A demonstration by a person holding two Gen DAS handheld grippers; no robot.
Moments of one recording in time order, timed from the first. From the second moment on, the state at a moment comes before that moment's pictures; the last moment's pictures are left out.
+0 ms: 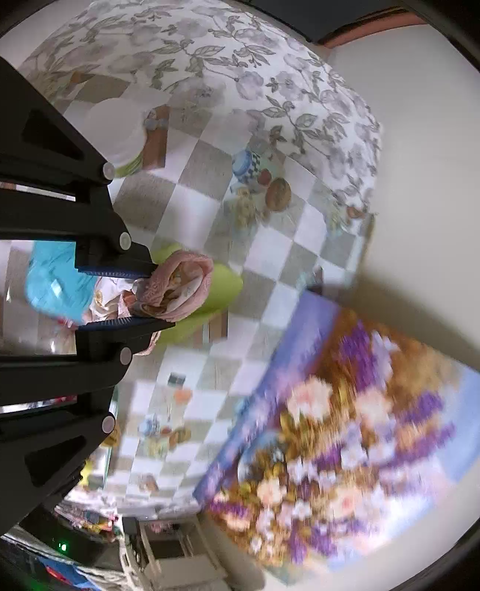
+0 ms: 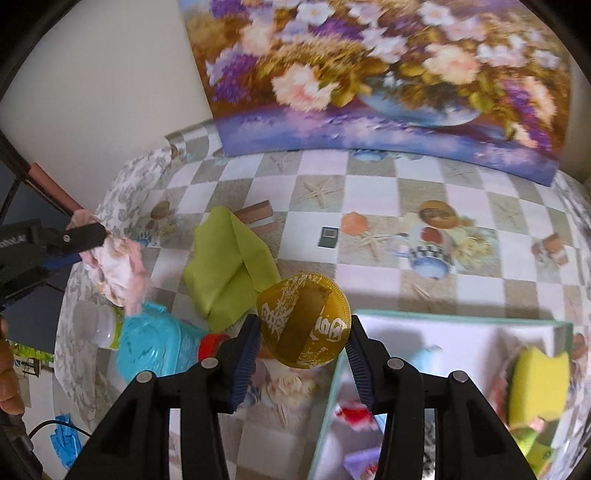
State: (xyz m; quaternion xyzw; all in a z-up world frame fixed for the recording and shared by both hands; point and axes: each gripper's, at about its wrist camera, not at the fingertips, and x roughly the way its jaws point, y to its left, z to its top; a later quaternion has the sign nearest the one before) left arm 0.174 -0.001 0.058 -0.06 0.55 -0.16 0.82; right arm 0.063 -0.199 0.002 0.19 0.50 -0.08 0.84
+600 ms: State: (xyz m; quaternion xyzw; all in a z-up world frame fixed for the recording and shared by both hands) left arm 0.048 -0.086 0.073 -0.06 0.50 -0.26 0.82; right arm -0.058 -0.257 0.018 0.22 0.48 -0.15 0.84
